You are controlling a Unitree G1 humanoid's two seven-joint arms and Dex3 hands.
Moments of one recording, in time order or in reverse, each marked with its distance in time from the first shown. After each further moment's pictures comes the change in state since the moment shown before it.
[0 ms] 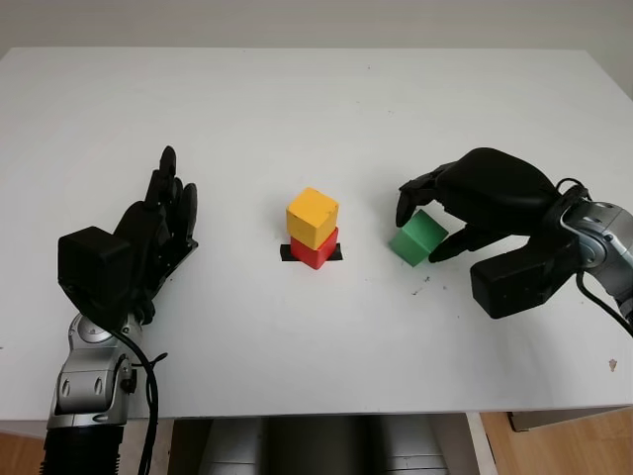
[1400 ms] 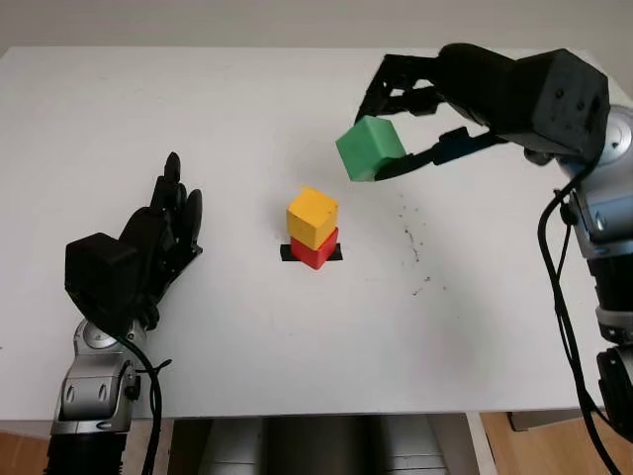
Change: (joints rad) left arm 0.029 -0.013 -0.023 -0.021 0.003 0.004 0.025; right arm -0.283 0.171 -0.073 -0.326 0.413 0.666 0.441
